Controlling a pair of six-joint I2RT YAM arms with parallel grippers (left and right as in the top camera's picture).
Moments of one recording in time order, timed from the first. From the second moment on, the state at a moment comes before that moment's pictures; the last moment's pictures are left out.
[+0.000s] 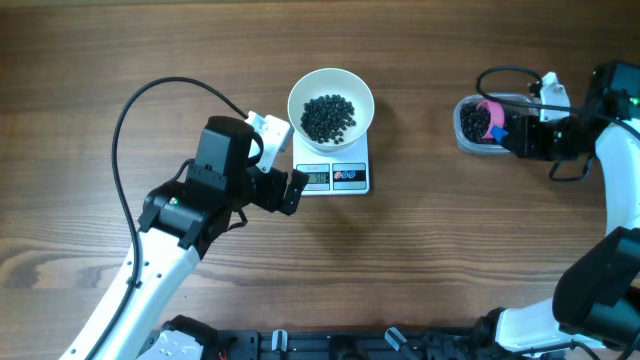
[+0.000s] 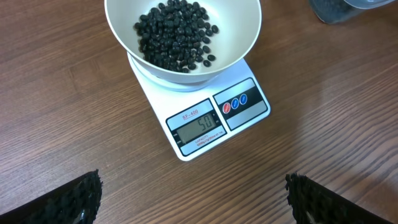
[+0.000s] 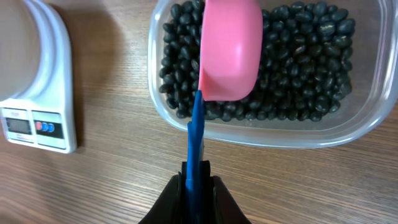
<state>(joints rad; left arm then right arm) -0.40 1.17 0.97 -0.68 0.17 0.01 -0.36 1.68 1.32 -1.01 -0.45 -0.32</state>
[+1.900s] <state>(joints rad) -0.40 1.17 0.97 -0.68 0.17 0.01 -0.61 1.68 1.32 -1.03 -0.78 -0.23</state>
